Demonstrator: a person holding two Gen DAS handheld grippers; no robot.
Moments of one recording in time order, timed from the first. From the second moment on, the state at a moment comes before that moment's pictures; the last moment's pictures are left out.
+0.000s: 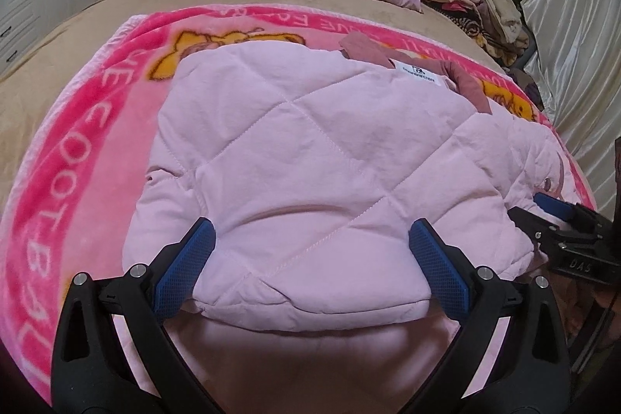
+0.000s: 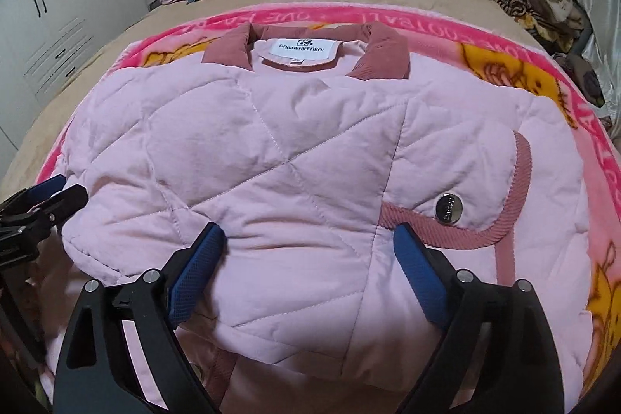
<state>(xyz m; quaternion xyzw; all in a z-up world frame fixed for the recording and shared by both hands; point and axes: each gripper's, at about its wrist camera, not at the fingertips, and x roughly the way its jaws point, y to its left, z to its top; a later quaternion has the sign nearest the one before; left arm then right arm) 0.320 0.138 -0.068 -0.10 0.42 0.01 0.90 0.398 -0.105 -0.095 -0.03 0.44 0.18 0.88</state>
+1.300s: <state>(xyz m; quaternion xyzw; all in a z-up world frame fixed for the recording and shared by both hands) 0.268 0.101 -0.012 -0.08 0.39 0.00 0.92 0.291 -0.163 -0.018 0.07 0.36 0.18 0.91</state>
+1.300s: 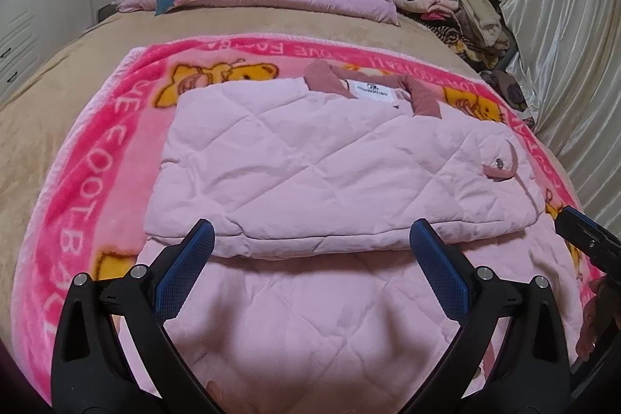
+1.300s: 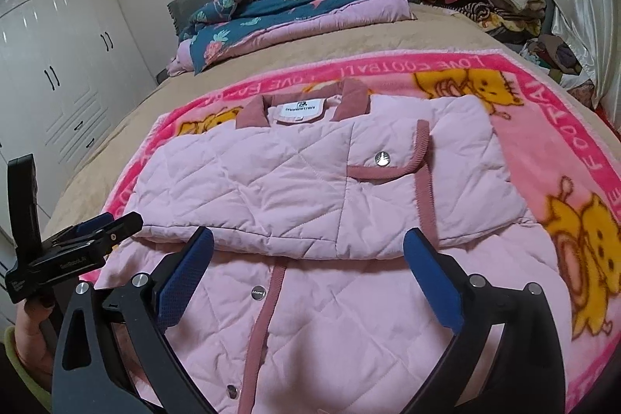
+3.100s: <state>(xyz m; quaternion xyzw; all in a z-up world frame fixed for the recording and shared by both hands) 0.140 0.129 0.076 -0.12 0.28 0.03 0.95 0.194 -0.215 0.063 0.09 0.27 0.19 0.94</state>
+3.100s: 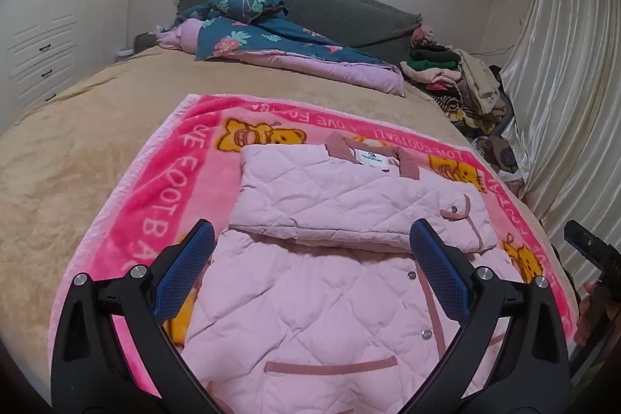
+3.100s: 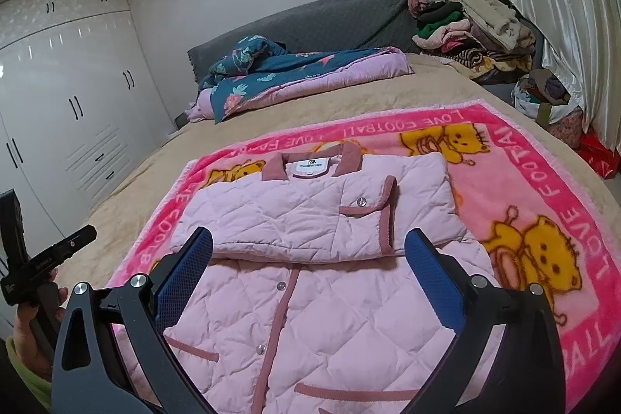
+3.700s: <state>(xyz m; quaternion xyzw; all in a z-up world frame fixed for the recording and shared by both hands) 0.107 0.113 0.072 -0.09 0.29 0.04 0.95 0.155 -0.243 0.057 0.06 0.27 0.18 0.94</state>
